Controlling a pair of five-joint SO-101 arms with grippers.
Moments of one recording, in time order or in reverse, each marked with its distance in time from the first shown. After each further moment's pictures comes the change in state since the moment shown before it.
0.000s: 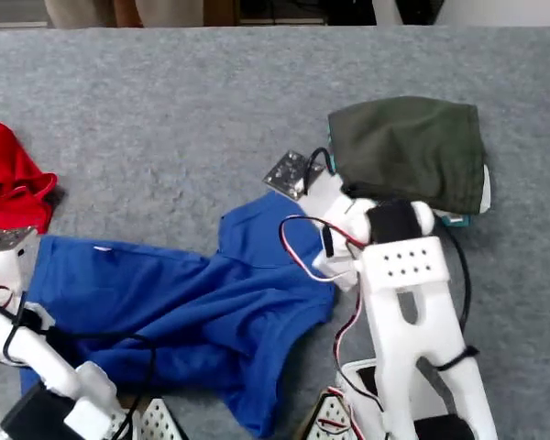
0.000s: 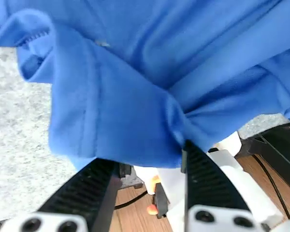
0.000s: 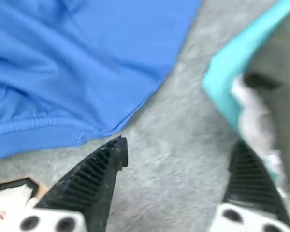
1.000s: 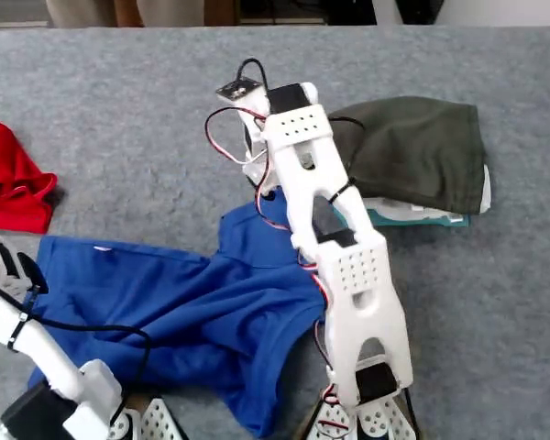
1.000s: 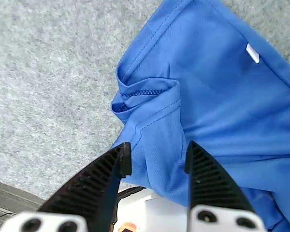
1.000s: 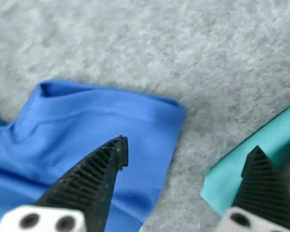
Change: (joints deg) left arm 8.5 0.0 -18.8 -2.8 39.8; right arm -8.7 84.3 -85.0 17.1 -23.7
